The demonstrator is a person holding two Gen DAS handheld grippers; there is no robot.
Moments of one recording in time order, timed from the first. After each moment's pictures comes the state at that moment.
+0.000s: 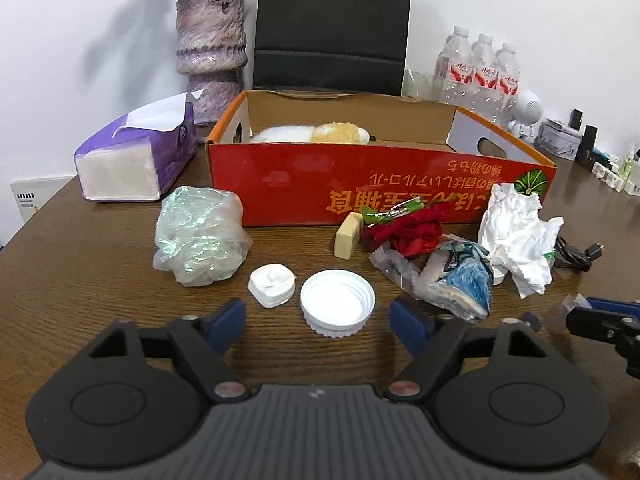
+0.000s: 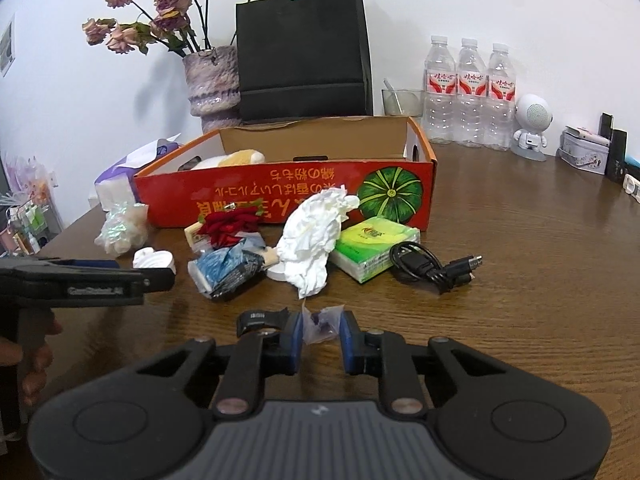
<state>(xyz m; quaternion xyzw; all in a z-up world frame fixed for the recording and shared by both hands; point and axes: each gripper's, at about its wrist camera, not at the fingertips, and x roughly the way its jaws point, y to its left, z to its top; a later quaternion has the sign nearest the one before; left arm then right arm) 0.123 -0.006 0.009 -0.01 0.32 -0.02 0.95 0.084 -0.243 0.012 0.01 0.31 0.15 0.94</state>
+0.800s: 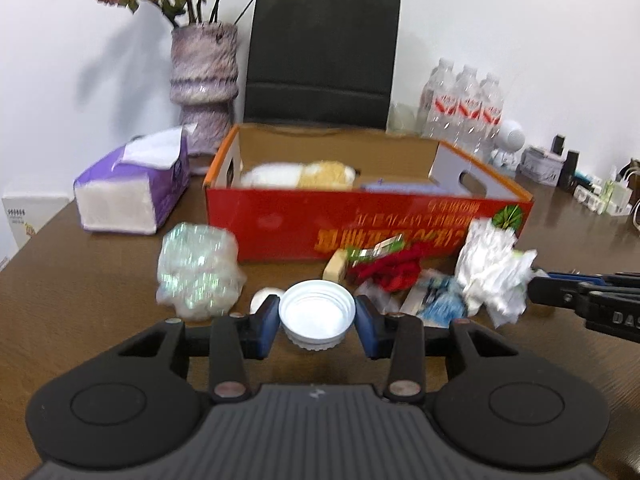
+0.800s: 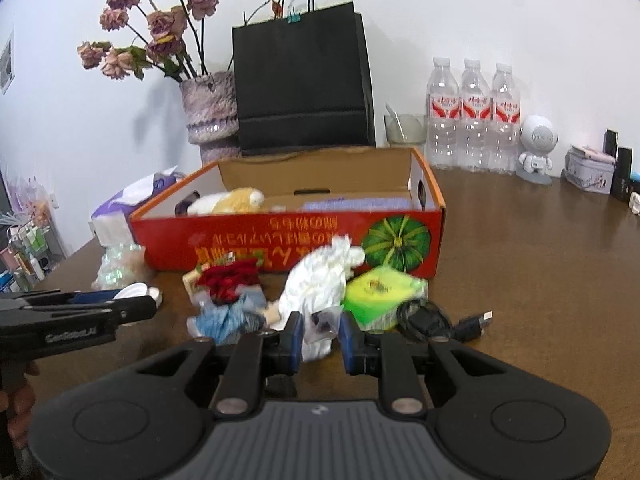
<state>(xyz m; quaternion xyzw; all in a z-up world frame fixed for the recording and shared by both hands) 0.113 -0.001 0.034 -0.02 0.28 -0.05 0.96 0.110 -0.237 0.034 0.02 0.28 0.15 0.95</state>
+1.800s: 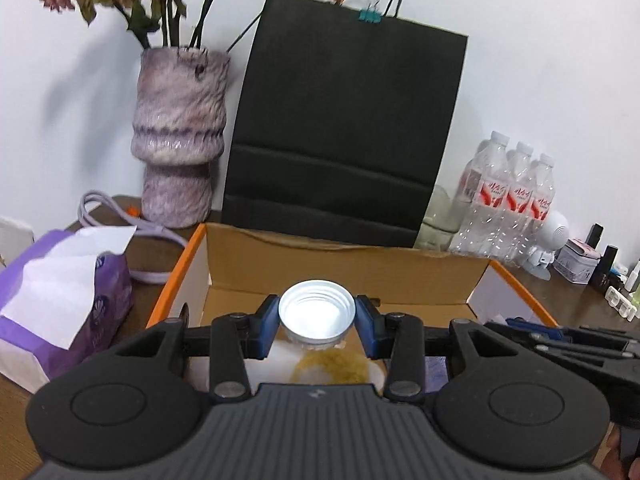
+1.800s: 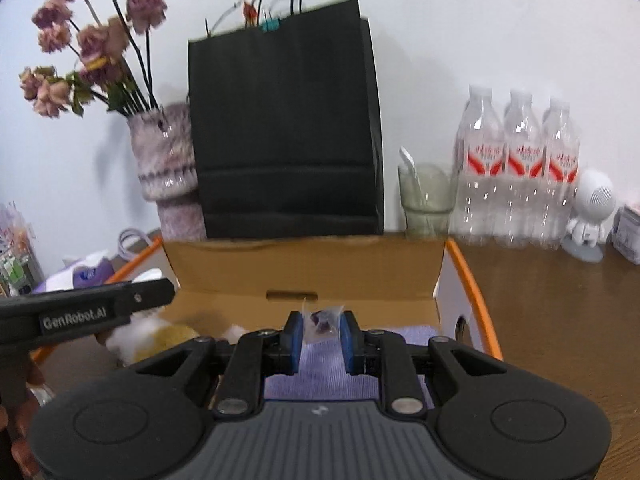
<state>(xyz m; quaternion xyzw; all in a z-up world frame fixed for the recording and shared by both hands) 0.294 0.000 0.062 -0.08 0.24 -0.04 0.97 0.300 -0.204 0.052 0.02 0.26 0.15 0.95</state>
